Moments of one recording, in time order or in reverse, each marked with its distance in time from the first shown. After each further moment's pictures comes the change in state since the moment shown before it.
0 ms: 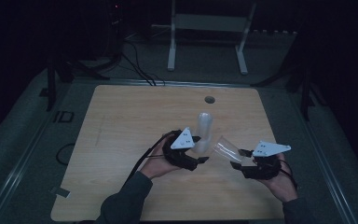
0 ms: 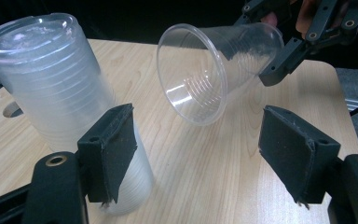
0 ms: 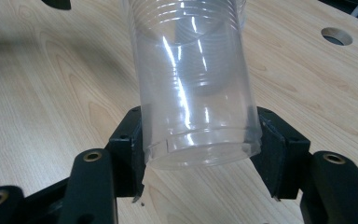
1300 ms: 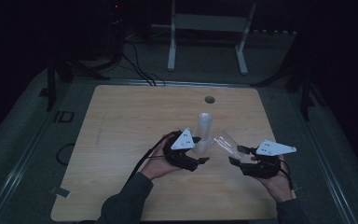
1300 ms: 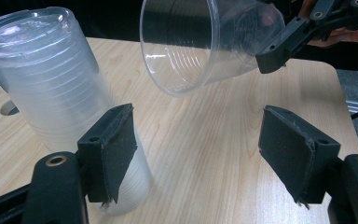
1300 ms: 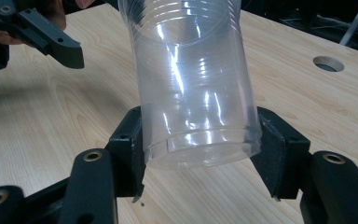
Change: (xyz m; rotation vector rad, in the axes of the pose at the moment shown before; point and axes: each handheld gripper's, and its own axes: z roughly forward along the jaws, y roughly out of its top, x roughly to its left) left arm -0.001 -0.002 0.002 -0.005 0.000 -0.011; right arm 0.001 0.001 -0.001 -0.153 0.005 0.065
